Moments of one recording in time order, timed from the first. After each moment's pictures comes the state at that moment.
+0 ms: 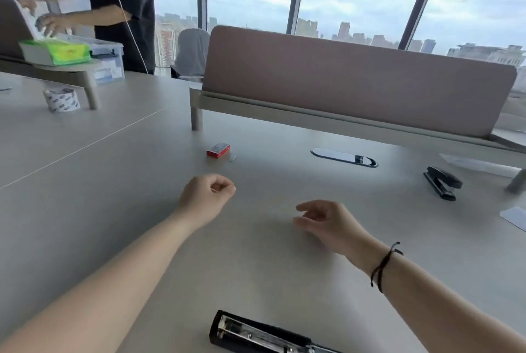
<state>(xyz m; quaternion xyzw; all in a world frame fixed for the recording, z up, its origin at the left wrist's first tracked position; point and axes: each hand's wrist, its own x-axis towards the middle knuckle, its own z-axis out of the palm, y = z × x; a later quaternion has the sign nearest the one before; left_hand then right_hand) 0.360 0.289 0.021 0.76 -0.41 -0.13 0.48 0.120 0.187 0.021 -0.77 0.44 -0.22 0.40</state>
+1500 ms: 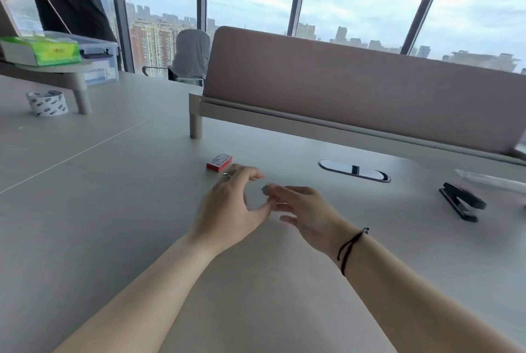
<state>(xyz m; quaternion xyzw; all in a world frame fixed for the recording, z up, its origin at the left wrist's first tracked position) 0.347 0.263 0.037 0.67 -0.58 0.07 0.46 0.209 0.164 0.050 -0.66 0.37 -0.23 0.62</state>
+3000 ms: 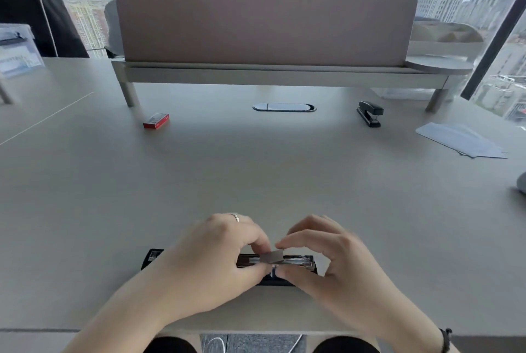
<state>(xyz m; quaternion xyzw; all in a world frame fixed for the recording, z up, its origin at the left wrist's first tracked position) 0.171 0.408 0.055 0.62 -0.75 -0.11 0.21 -0.031 0.347 0.024 -0.85 0.35 -0.28 0.28</state>
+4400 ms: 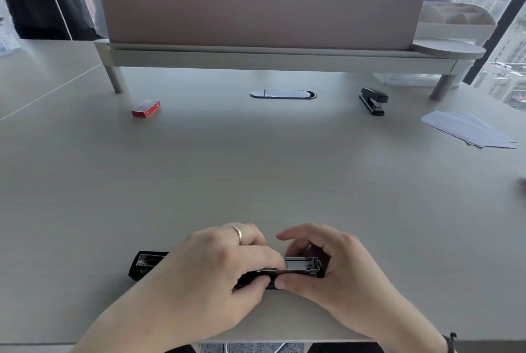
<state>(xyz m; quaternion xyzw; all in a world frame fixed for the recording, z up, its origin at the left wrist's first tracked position) 0.176 0.412 0.042 0.58 -0.79 -0.10 0.17 -0.027 0.340 0.010 -0.82 0.41 -0.22 0.33</state>
